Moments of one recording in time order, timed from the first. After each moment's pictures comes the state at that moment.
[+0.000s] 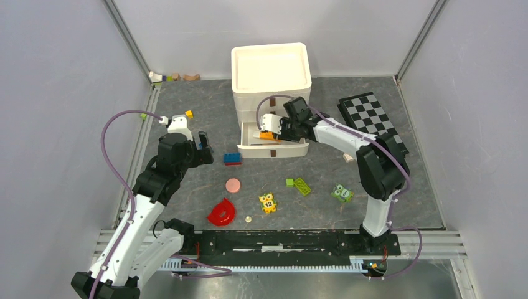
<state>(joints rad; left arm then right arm) -0.33 0.76 0.83 -0.62 -0.28 -0.30 0.59 1.86 1.35 -0.36 -0.11 -0.92</state>
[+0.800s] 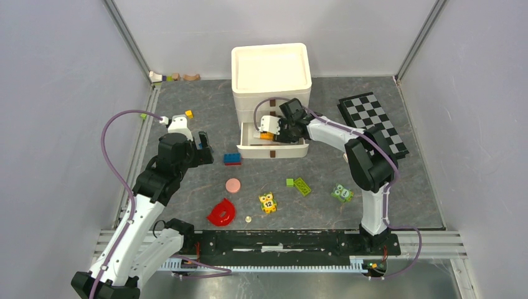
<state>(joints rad) -0.33 0.76 0.83 -0.62 -0.28 -0.30 0.59 2.00 1.41 -0.39 -0.02 -0.96</state>
